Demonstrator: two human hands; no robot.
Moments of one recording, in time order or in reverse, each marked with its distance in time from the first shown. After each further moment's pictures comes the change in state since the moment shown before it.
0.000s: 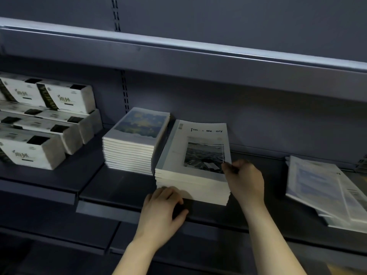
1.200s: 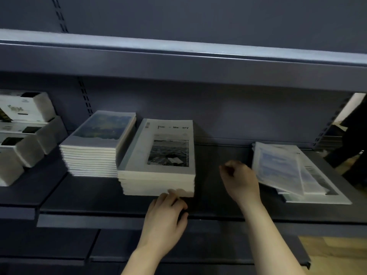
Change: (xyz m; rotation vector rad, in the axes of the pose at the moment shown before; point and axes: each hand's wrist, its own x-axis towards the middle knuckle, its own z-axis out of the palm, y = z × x) left_hand 0.004 0.083 0.019 -0.085 -0.150 0.119; right_hand -0.002 0.070 -0.052 -0.049 0.008 0.032
